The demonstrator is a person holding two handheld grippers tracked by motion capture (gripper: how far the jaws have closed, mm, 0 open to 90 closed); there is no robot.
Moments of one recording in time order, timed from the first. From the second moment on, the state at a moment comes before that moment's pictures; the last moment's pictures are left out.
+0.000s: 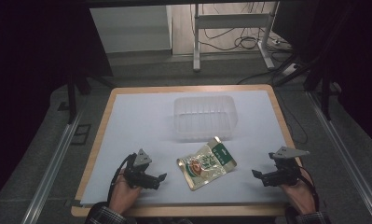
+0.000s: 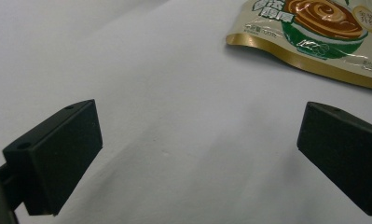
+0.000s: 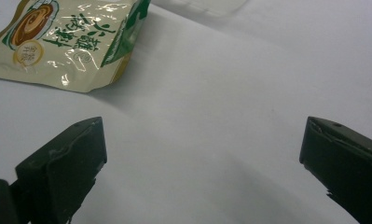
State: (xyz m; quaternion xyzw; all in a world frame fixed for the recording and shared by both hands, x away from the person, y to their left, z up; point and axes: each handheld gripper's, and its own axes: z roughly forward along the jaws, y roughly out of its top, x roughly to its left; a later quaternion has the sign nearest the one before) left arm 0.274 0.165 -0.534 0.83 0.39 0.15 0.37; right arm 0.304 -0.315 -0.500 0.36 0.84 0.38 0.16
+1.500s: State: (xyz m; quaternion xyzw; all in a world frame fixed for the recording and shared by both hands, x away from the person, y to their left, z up) left arm 0.273 0.161 -0.534 0.83 0.37 0.16 0.37; right arm 0.309 -0.293 -0.499 0.35 0.84 0.39 0.15
